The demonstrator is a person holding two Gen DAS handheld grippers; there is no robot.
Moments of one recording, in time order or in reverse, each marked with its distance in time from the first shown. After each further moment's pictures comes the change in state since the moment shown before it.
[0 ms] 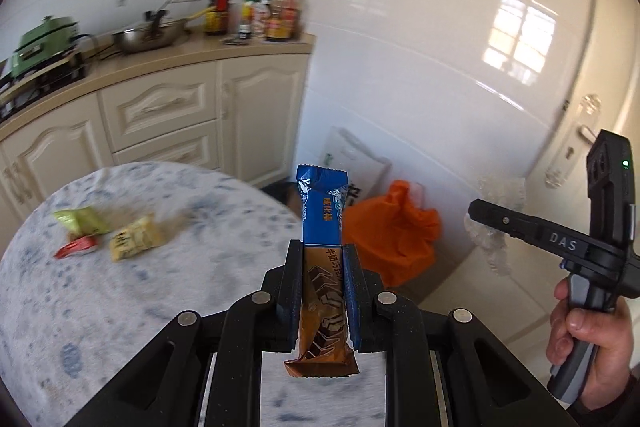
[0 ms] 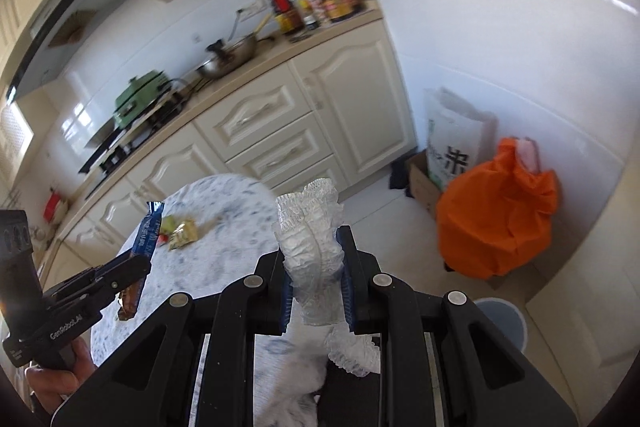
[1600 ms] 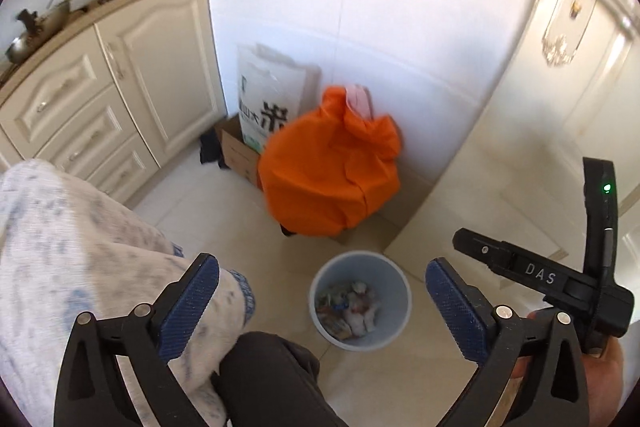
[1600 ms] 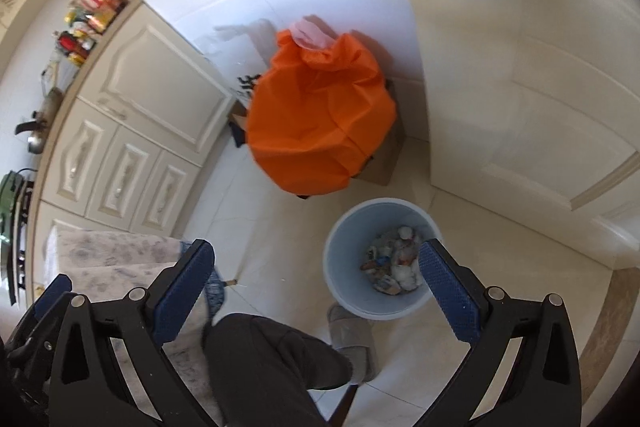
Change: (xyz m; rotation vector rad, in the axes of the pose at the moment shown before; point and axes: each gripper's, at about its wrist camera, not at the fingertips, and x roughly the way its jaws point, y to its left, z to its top) left arm 0.240 -0.211 0.010 0.201 0.272 -0.031; right arm 0.017 -0.231 -0.091 0.513 0.139 -0.357
